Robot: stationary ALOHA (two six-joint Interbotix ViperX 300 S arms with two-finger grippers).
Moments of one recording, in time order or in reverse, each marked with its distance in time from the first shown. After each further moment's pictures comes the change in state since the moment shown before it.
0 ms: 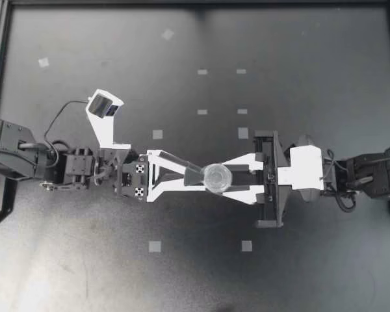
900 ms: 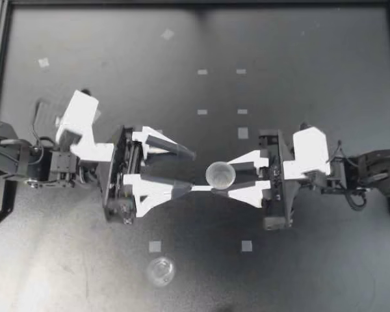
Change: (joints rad) left arm 0.000 -0.097 0.043 0.002 0.083 0.899; right arm 0.002 -0.120 0.015 -0.017 0.075 0.219
